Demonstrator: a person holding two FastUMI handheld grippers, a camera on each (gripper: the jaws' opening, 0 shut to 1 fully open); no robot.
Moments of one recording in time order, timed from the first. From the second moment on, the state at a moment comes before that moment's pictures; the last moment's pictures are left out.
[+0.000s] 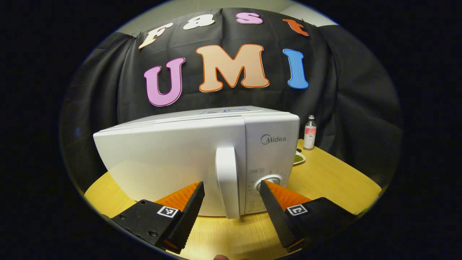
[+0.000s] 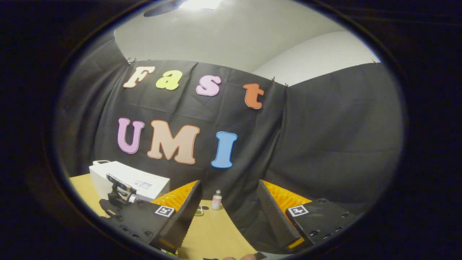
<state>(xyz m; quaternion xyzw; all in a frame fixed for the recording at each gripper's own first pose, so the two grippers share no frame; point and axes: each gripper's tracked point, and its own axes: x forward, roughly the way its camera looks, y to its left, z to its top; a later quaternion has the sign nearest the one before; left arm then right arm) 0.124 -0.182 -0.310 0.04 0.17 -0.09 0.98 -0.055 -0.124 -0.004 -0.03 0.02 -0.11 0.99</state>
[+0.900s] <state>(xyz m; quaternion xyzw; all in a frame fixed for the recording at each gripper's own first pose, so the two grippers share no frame) 0.123 -0.183 -0.312 0.03 0.22 -0.12 0.97 -0.049 -0.111 -0.011 0.01 0.02 -0.09 1.00</state>
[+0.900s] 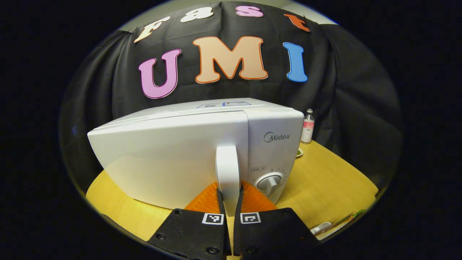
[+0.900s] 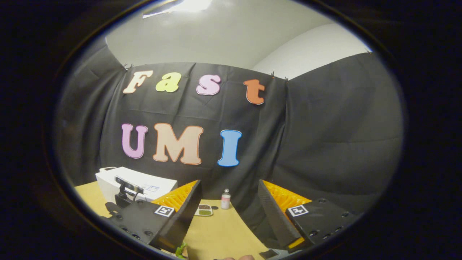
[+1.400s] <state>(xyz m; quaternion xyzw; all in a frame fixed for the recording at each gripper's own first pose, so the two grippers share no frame) 0.027 -0.142 -0.305 0.03 0.23 -0.13 0.96 -0.034 -0.087 -0.034 0.06 0.05 -0.07 0.99</state>
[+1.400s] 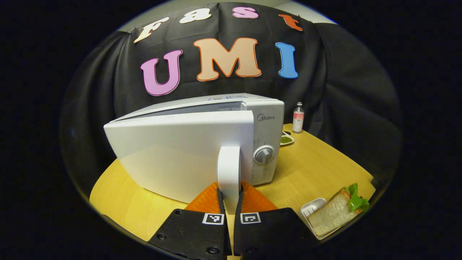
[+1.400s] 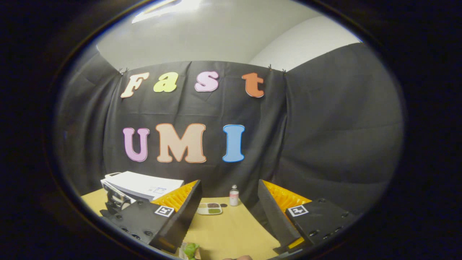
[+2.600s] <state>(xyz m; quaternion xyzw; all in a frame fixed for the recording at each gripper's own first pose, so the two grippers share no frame) -0.109 0.106 -0.294 0.01 0.26 -0.04 0.97 -0.073 0.094 -0.049 0.03 0.09 0.05 0.99</state>
